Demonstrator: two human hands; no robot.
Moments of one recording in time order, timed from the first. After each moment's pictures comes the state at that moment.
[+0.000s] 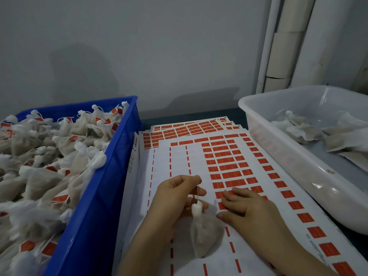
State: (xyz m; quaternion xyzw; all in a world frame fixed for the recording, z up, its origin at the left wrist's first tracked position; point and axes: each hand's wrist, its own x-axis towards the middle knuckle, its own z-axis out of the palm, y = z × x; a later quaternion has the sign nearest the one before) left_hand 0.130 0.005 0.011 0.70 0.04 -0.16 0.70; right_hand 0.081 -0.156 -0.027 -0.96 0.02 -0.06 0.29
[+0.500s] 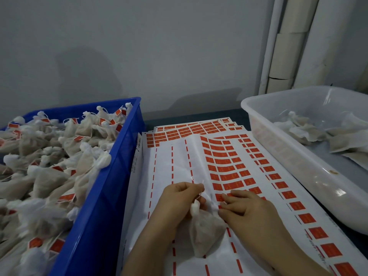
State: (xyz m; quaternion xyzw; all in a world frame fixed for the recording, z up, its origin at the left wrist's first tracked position) left_hand 0.133 0.007 -0.001 0.78 0.05 -0.15 0.60; right_hand 0.079 -0.148 -0.028 -0.95 0.03 -0.08 0.31
